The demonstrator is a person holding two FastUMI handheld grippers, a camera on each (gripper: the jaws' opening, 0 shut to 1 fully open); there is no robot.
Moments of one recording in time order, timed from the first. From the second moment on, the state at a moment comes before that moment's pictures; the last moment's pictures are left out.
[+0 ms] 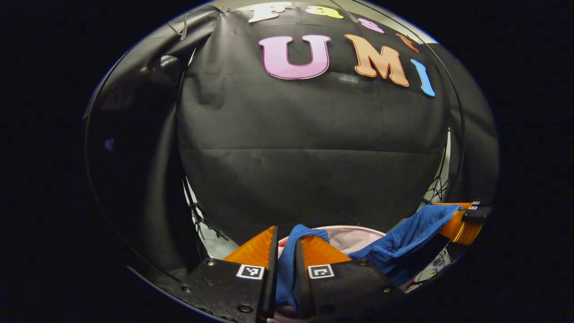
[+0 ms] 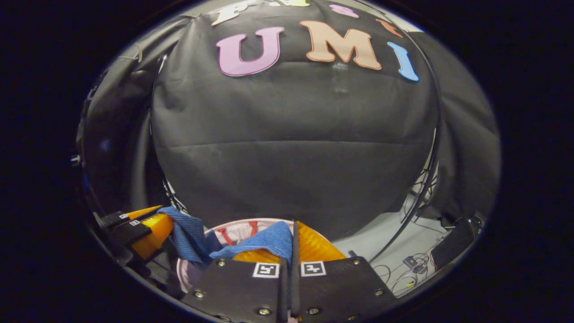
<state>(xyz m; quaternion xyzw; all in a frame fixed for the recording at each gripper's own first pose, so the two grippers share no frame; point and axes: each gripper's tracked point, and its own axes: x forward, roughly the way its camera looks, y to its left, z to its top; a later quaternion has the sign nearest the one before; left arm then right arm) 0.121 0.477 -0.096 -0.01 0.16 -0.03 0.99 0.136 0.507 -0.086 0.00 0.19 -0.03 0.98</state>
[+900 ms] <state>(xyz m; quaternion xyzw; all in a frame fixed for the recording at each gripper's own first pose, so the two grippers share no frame) 0.069 0.491 -0.044 0.00 0.21 -0.03 0.98 0.101 0.534 -0.013 -0.01 0.18 -0.03 0.98</state>
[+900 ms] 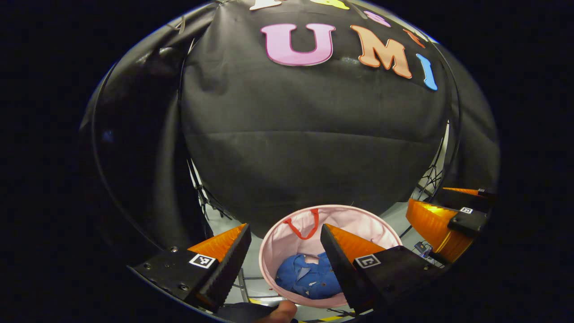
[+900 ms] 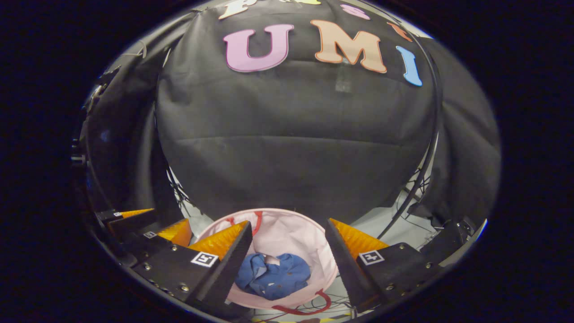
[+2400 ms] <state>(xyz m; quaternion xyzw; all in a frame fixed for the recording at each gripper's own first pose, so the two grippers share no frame) -0.003 0.548 0.236 0.01 0.05 0.02 1.00 -0.027 0.518 0.253 0.00 -0.02 -0.01 1.00</state>
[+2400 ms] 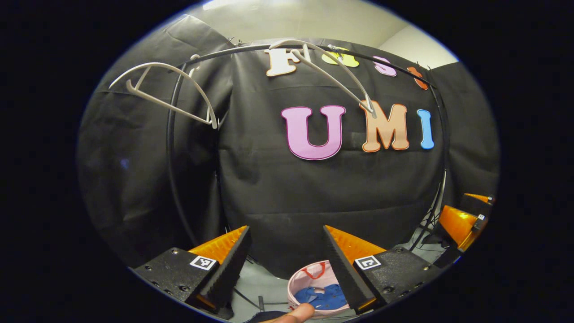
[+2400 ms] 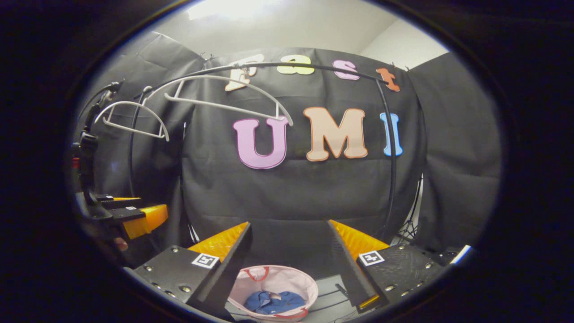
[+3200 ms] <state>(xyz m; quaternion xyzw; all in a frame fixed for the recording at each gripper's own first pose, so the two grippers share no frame) -0.037 0.559 0.302 -0.03 -0.04 0.05 1.00 -0.065 0.546 0.314 0.04 -0.08 0.08 0.99</state>
